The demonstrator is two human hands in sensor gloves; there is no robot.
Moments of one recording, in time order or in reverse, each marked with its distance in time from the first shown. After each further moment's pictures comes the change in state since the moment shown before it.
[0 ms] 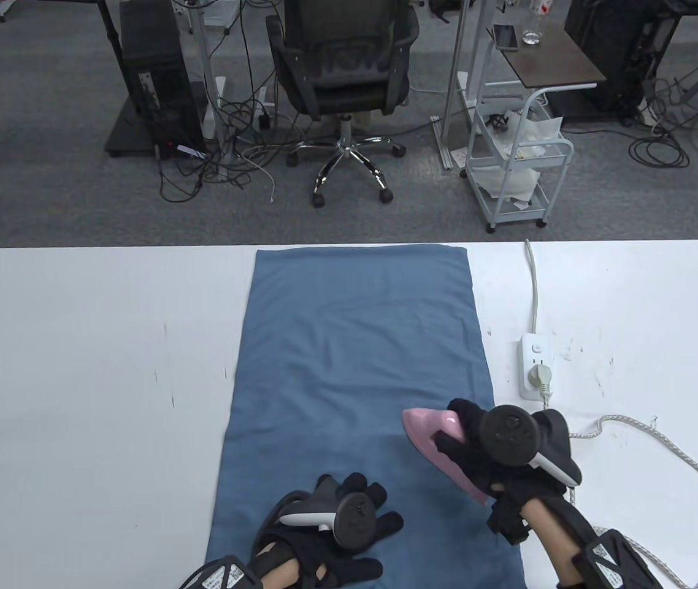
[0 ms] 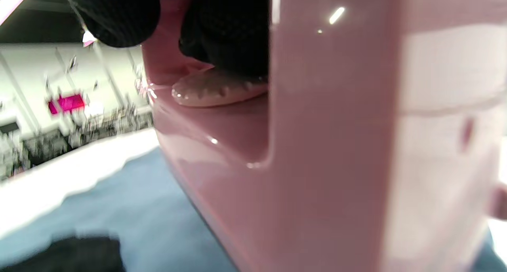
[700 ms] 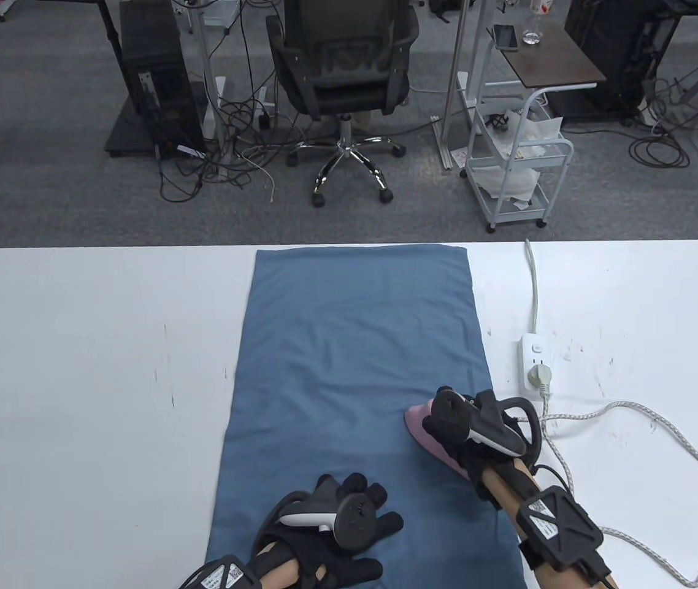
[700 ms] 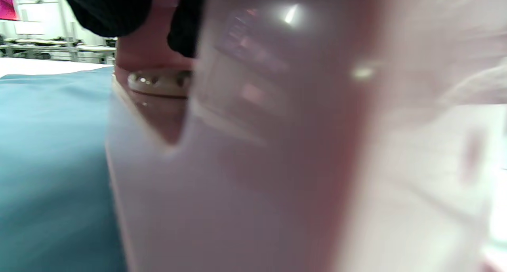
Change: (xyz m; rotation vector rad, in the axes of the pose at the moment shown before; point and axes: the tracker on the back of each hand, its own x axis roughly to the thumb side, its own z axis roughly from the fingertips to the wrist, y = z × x) left_hand 0.001 0.000 0.000 -0.006 0.001 -0.003; right_hand -0.024 0.033 -0.068 0.002 0.168 0.300
